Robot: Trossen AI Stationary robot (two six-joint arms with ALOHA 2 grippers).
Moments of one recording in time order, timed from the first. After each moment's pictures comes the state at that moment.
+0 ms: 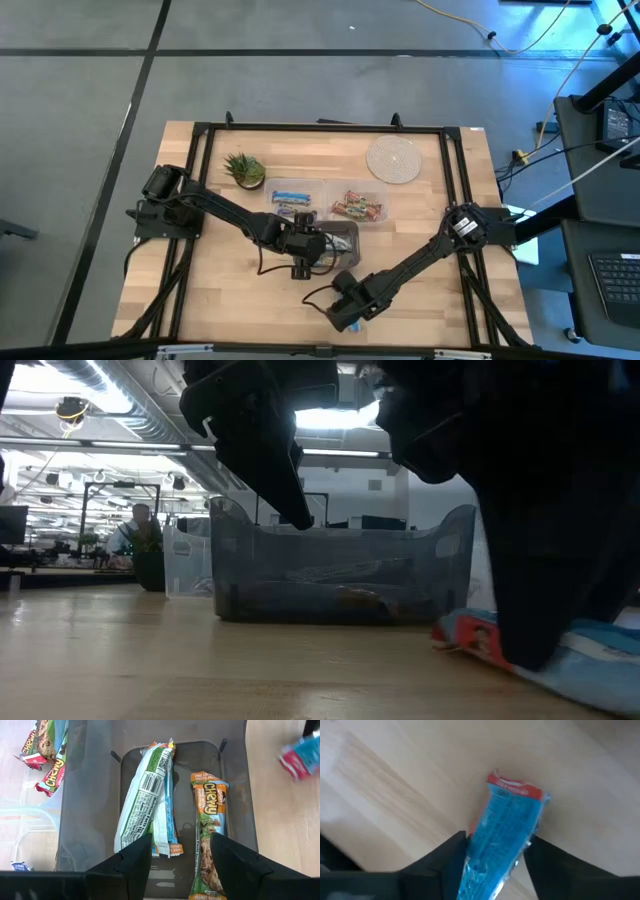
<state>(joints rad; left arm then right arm) -0.30 1.81 1.25 -0.47 -0.27 -0.22 0.59 2.19 1.60 -0.78 0.06 1.47</state>
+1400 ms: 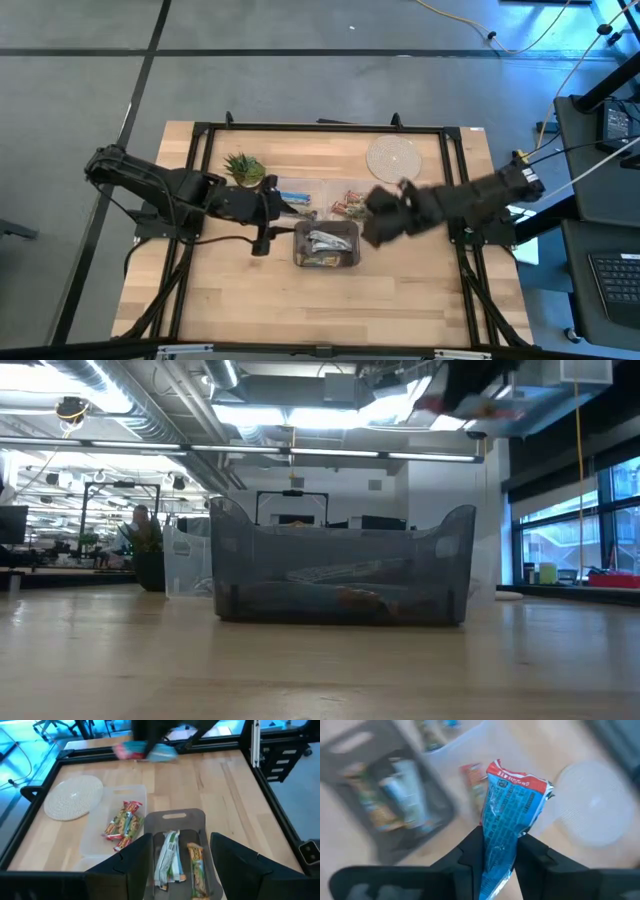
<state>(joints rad) -0.30 1.24 1.25 -0.58 -0.28 -0.12 0.36 1.62 1.60 -1.35 0.48 0.96</state>
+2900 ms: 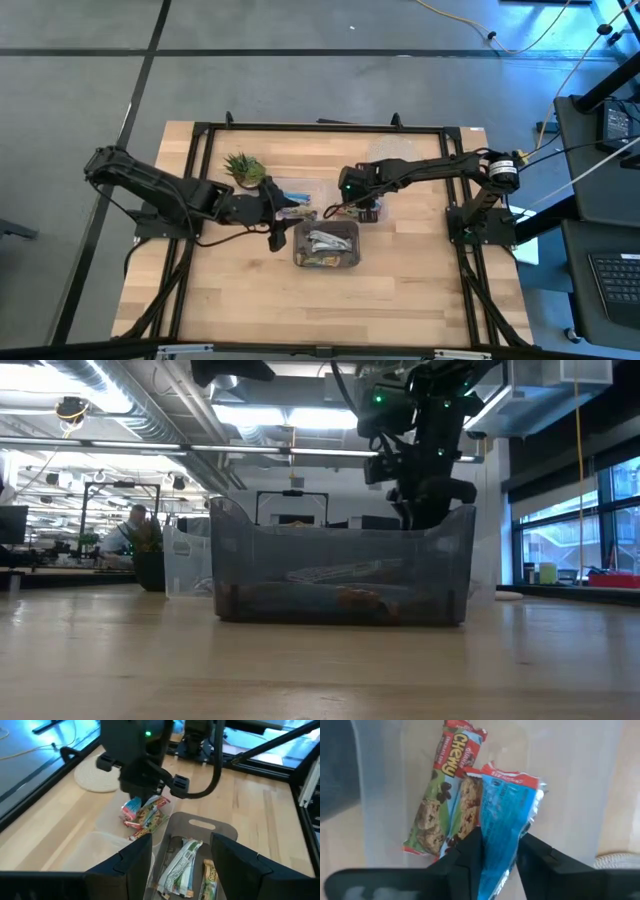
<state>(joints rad) -0.30 1.24 1.07 -0.40 -0.48 -0.41 -0.13 1.74 1.19 -0.75 0.13 -0.21</state>
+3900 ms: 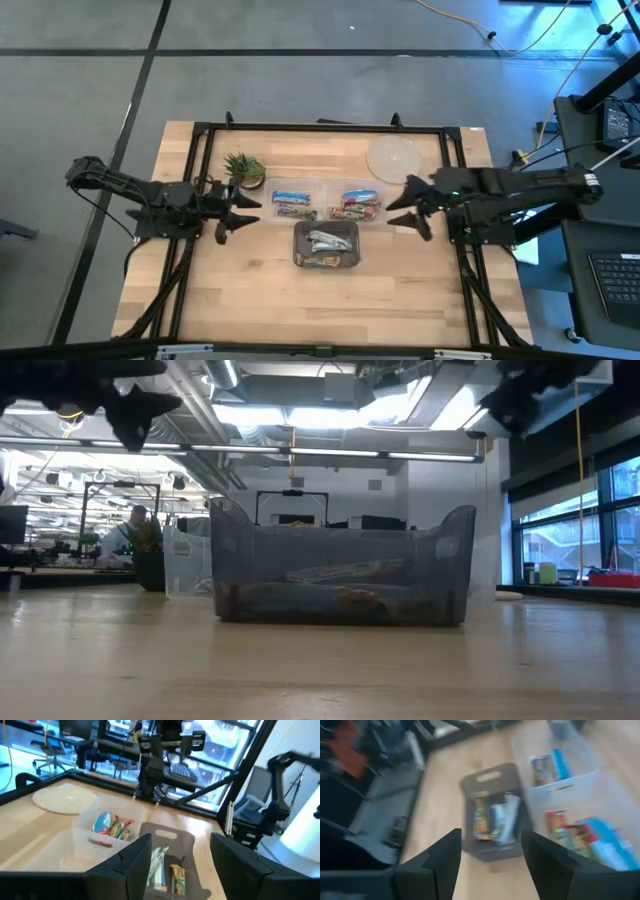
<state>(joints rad) -0.27 0.47 0.26 0.16 -0.26 -0.34 0.08 0.84 0.76 -0.44 -0.11 0.33</state>
